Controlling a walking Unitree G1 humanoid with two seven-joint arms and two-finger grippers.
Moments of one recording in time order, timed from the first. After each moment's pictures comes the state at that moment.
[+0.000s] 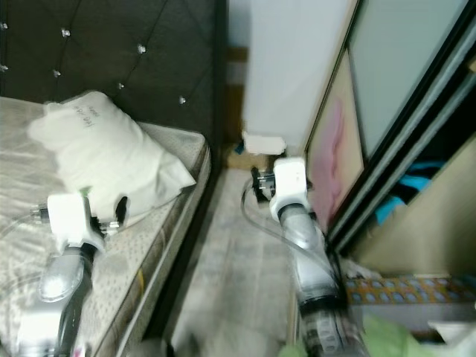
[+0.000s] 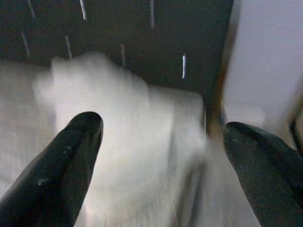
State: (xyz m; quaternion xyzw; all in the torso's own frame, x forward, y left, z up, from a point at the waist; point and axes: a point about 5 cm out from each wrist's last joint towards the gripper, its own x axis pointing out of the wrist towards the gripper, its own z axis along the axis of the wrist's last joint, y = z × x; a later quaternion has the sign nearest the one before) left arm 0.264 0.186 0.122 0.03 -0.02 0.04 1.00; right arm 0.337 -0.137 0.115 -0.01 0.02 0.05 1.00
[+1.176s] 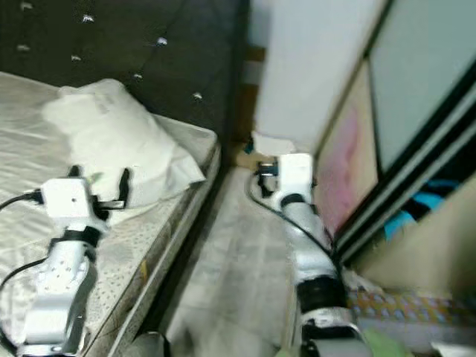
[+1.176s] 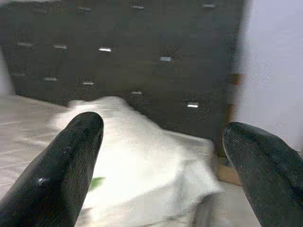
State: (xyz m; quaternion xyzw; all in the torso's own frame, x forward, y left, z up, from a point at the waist) left arm 0.253 0.175 0.127 0.04 -0.06 0.04 1.00; right arm 0.334 -0.134 0.106 -0.02 0.03 0.06 1.00
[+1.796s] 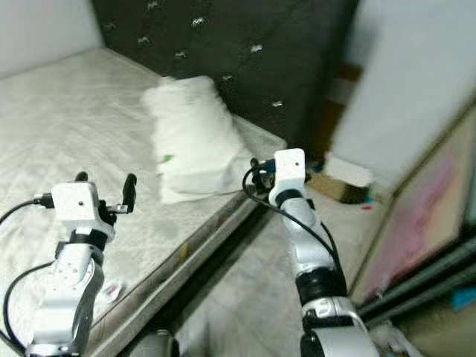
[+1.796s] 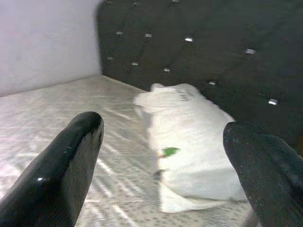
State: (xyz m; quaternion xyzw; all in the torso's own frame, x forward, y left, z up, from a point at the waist) left arm 0.259 0.172 0.125 0.03 -0.05 0.03 1.00; right arm 0.343 -0.132 0.107 -0.02 0.03 0.07 1.00
